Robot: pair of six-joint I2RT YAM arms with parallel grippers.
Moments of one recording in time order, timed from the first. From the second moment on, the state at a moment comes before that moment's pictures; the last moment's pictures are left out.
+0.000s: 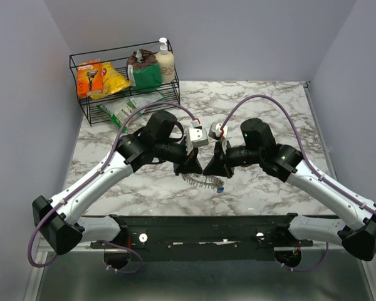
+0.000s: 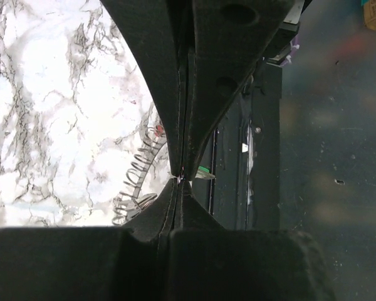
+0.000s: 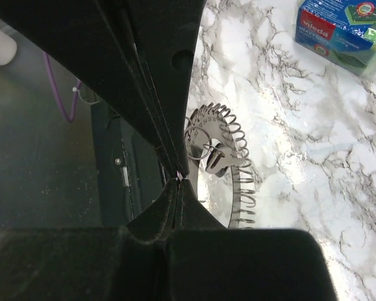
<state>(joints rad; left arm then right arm) -0.74 1.24 1.23 -0.67 0.77 0.22 0.78 1.14 1.07 -0.46 -0.66 -0.03</state>
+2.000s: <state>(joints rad) -0.75 0.88 0.45 0.86 0.66 -0.39 0.63 0.89 0.79 0.14 -0.84 0.31</state>
